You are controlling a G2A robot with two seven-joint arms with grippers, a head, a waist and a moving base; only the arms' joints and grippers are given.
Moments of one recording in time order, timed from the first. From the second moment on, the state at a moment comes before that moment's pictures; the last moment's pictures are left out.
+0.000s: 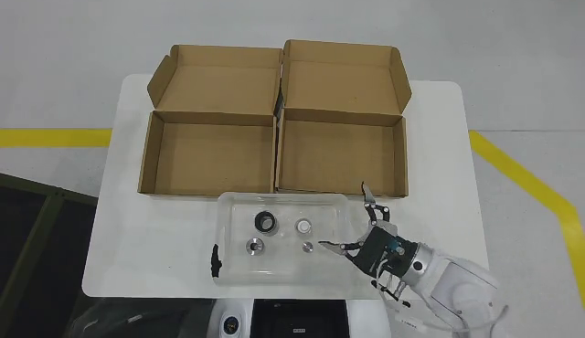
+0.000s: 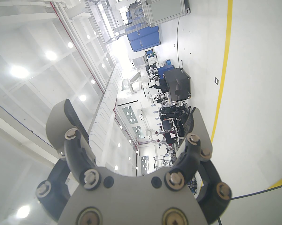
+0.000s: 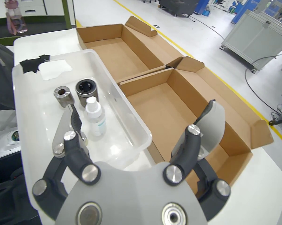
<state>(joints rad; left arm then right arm) -0.36 -0.19 -0.39 -1.44 1.98 -0.36 0.13 -1.78 -1.22 1.41 -2.18 -1.66 -0.70 -0.05</state>
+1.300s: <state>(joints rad) -0.36 -0.19 -0.39 -1.44 1.98 -0.36 0.13 -1.52 -1.21 1.13 -1.98 -1.58 -0.77 0.28</state>
